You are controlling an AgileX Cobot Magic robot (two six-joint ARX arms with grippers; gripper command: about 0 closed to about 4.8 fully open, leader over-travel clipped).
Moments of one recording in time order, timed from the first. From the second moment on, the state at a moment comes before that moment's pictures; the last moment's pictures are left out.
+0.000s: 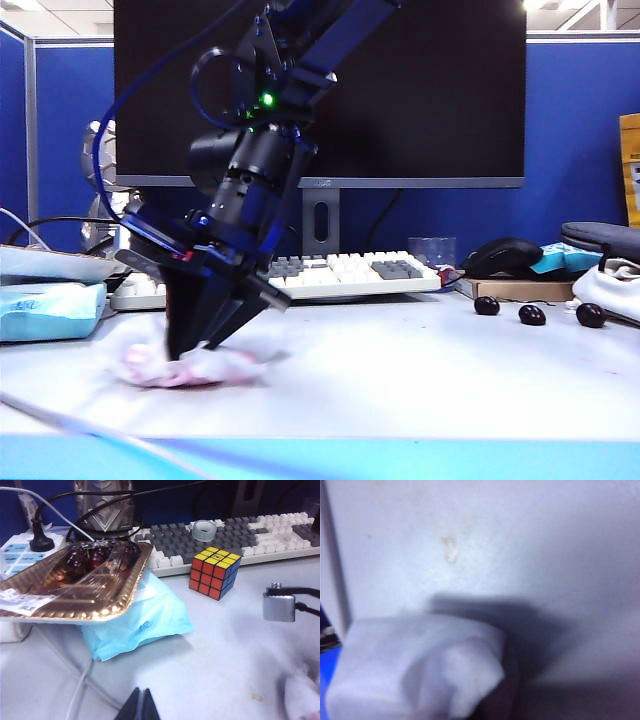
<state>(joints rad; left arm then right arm) -0.11 0.01 0.01 -0.16 0.02 0.00 0.76 2.41 2.06 -1.14 -0.45 -0.16</state>
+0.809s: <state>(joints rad) -0.11 0.01 0.01 -0.16 0.02 0.00 0.32 2.40 2.07 -0.84 -0.08 0.06</state>
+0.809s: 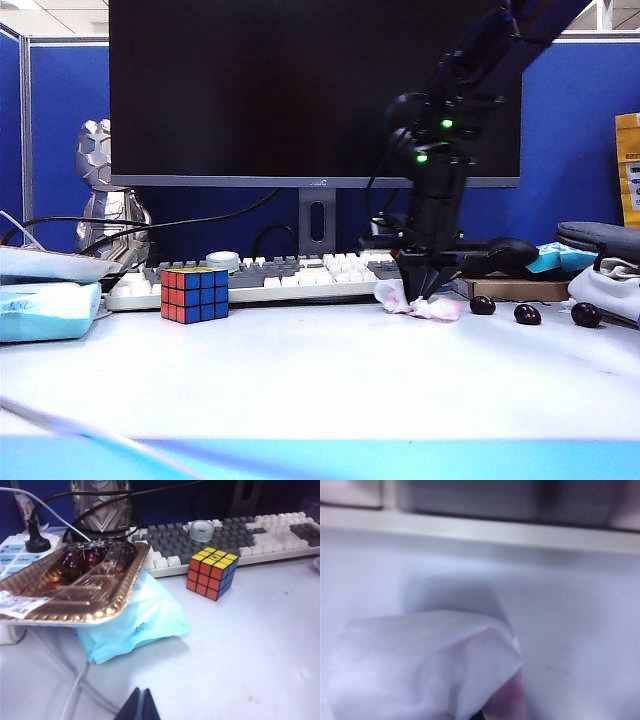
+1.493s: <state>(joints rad) -0.11 0.01 0.01 -0.16 0.02 0.00 0.54 2.41 2.06 -0.74 0.10 0.05</state>
